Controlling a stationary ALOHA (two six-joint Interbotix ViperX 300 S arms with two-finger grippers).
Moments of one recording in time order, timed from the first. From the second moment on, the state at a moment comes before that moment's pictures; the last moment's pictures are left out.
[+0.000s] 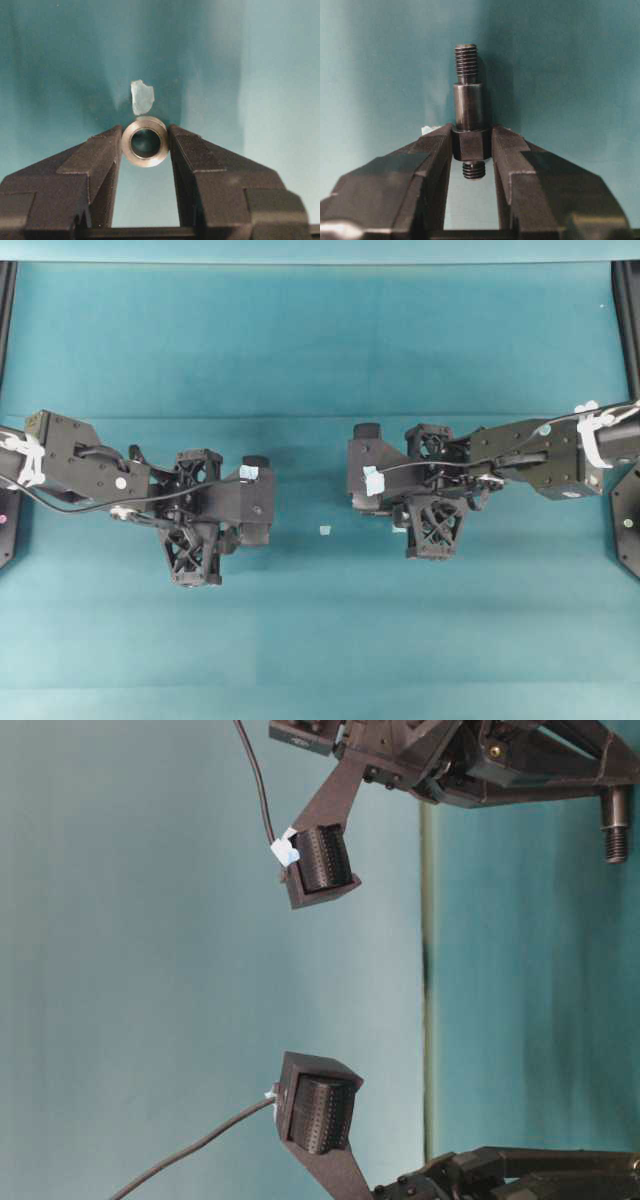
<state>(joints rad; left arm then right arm) -0.02 0.08 0.72 0.02 0.34 -0.04 -0.08 0.12 0.67 0.06 0.47 -0.10</state>
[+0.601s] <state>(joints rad) -0.03 0.04 0.72 0.02 0.33 -0.04 -0.06 0.08 0.66 0.07 0.50 -0.04</state>
